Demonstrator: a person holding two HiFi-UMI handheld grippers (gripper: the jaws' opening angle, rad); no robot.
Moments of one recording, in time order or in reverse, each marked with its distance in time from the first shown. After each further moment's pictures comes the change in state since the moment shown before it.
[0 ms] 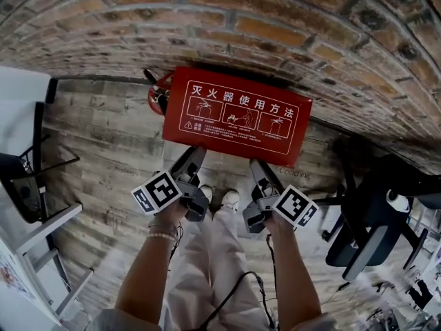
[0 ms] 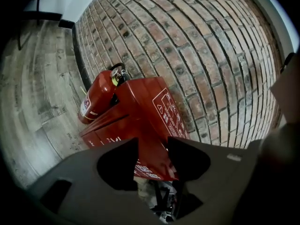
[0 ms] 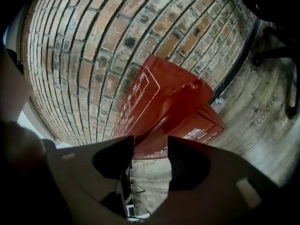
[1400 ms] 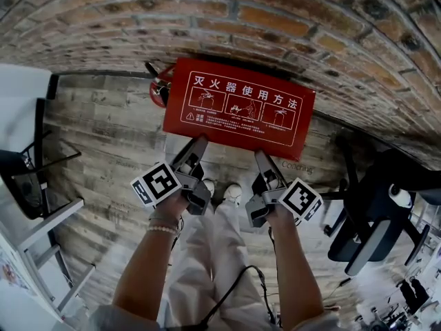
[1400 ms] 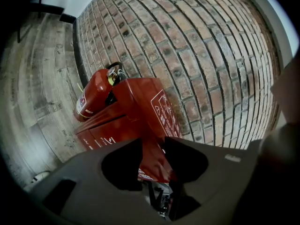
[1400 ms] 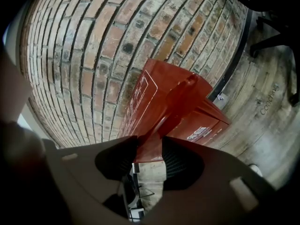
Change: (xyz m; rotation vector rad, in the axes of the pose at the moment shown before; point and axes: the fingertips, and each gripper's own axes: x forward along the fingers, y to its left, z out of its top) left arm -0.003 -0.013 0.004 -0.041 -0.001 -0.051; right arm -0.007 0.006 0.001 0.079 -0.023 0.003
